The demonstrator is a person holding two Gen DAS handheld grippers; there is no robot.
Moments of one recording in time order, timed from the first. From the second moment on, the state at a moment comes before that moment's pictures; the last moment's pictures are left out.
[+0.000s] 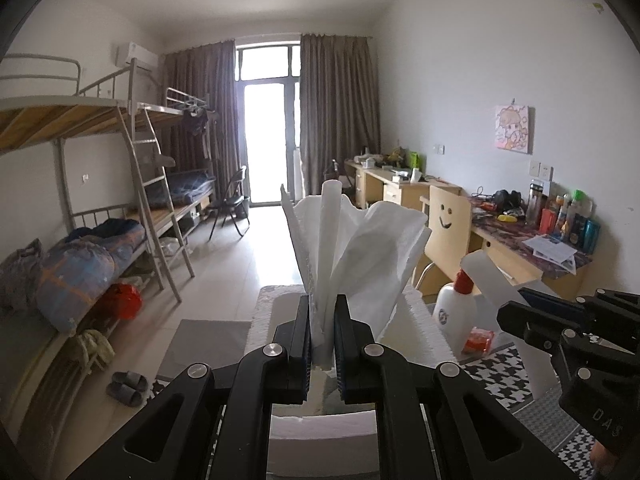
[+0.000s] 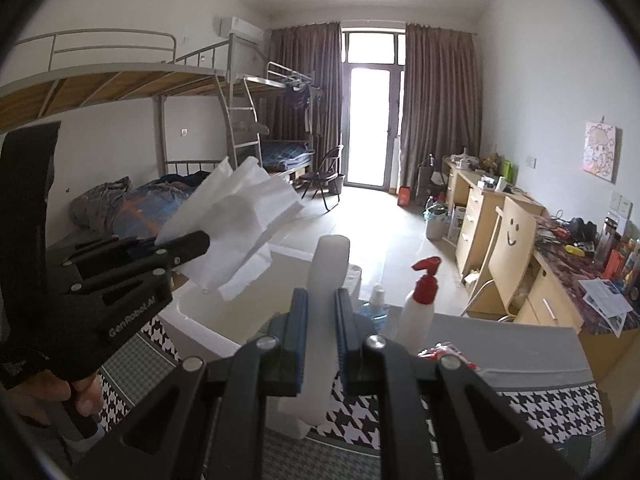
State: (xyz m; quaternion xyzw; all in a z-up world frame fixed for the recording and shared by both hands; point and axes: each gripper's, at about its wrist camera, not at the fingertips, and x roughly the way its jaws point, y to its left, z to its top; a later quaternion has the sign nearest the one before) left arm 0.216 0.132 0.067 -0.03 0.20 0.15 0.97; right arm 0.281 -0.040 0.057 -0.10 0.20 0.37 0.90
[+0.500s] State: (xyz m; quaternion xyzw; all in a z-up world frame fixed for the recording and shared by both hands) left arm 0.240 0.150 0.047 -0.03 0.23 0.16 0.96; right arm 0.294 -0.021 0.047 -0.11 0.22 0.38 0.89
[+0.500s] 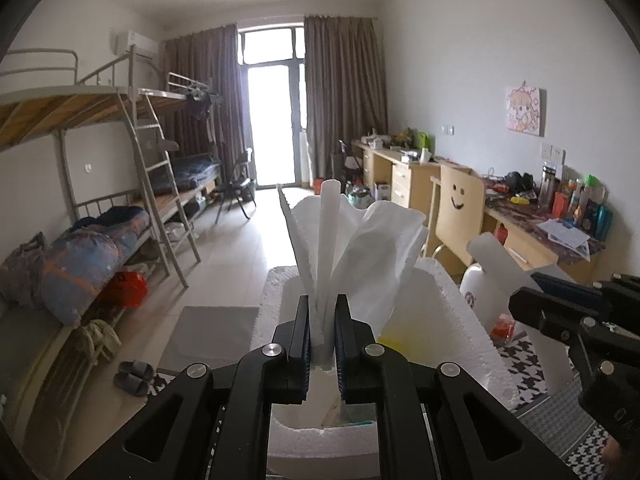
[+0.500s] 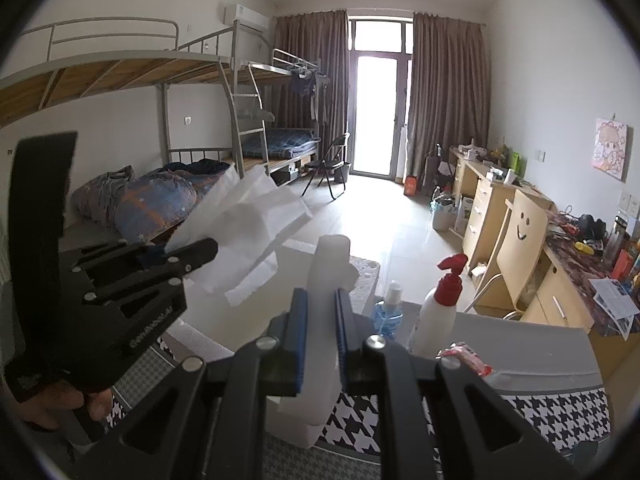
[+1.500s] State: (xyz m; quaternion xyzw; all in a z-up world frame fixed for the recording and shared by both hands) left arm 0.222 0.174 0.051 -0.04 0.22 0.20 0.95; right arm 0.302 -0.003 0.046 -0.12 0.23 0.39 0.88
